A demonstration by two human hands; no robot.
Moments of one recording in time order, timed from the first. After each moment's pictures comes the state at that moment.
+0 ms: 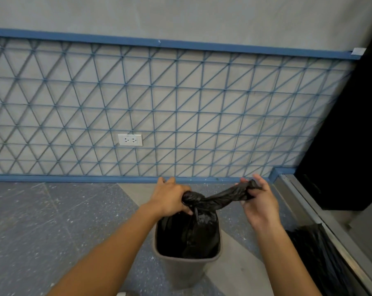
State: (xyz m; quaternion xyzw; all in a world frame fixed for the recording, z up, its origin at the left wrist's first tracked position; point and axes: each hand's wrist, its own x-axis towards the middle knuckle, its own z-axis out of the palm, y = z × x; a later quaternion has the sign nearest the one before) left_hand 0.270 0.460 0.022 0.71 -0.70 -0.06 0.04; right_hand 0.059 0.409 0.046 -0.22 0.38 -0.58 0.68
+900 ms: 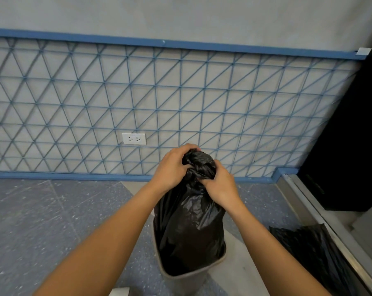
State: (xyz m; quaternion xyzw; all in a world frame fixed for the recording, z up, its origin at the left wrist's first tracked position) left_hand 0.276 0.454 0.081 0.61 -0.64 -0.13 0.45; right_hand 0.128 0.424 0.069 -0.75 0.49 -0.30 0.34
